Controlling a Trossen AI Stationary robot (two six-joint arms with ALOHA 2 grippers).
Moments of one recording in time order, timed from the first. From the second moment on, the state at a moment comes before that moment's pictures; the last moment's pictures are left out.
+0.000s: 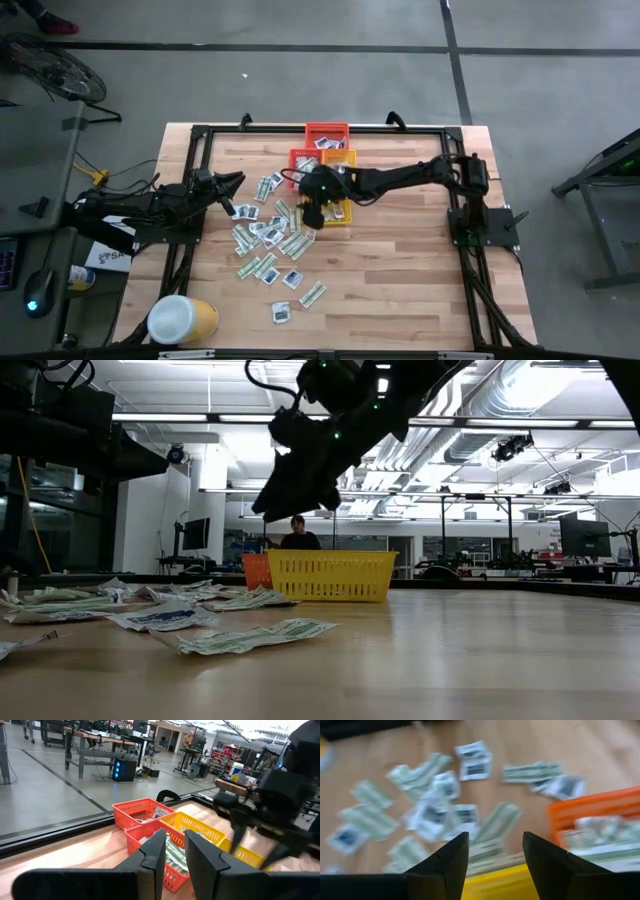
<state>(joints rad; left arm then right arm) -0.09 0.02 0.05 -0.05 -0.72 -0.27 -0.10 1.97 1.36 -0.05 -0.03 0.15</state>
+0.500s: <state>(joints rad) -0.09 0.02 0.05 -0.05 -0.72 -0.27 0.04 1.95 1.36 -0.11 -0.33 0.54</state>
